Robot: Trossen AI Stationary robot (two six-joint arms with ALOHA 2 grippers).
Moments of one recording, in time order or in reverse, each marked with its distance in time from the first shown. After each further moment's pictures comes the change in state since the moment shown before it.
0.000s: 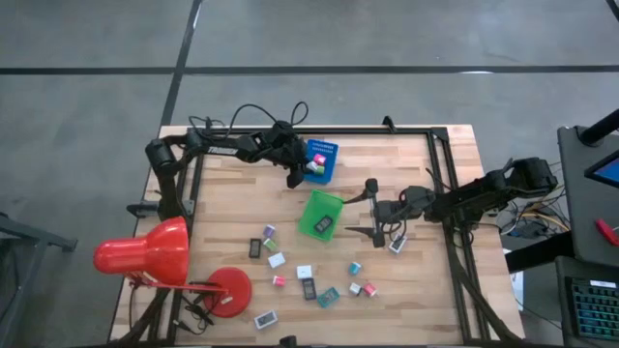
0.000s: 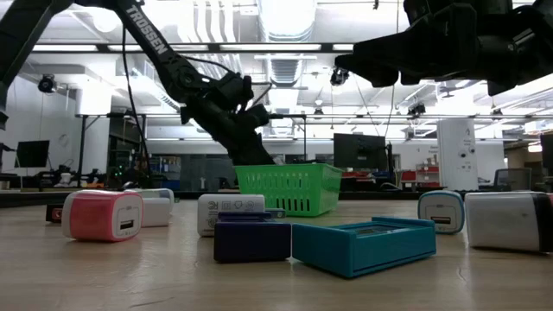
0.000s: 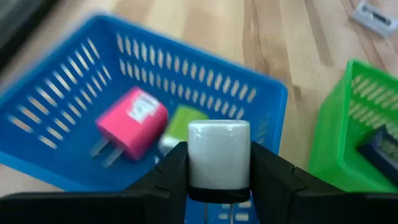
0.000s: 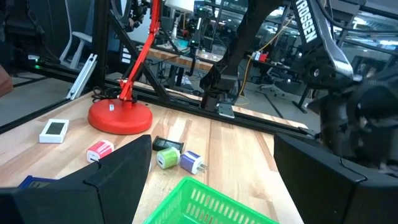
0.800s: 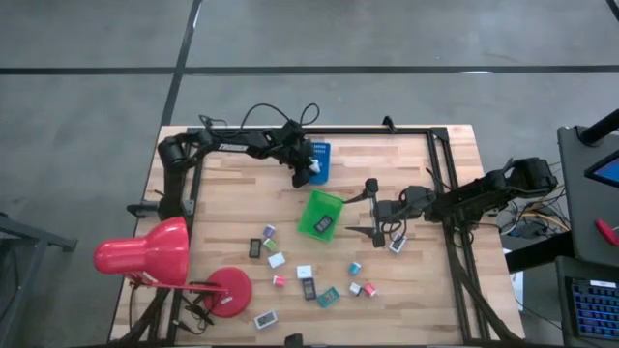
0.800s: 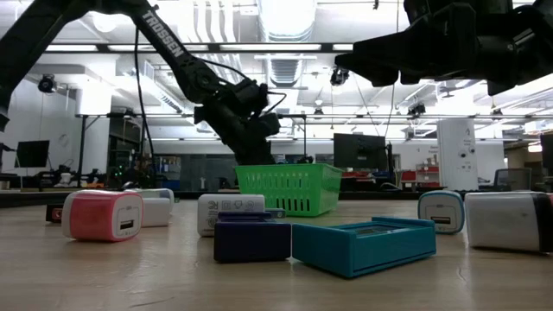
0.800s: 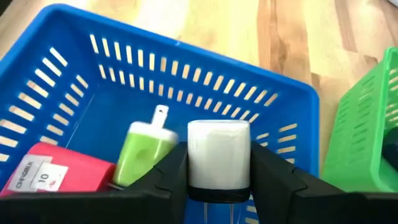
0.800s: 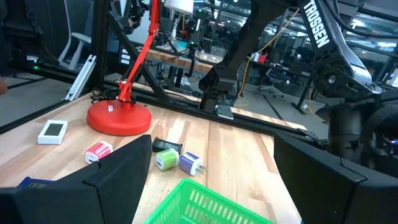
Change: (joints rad) left arm -0.017 0.087 0.148 -0.169 -0.041 0.000; right arm 0.000 0.000 0.000 0.003 0.003 -0.003
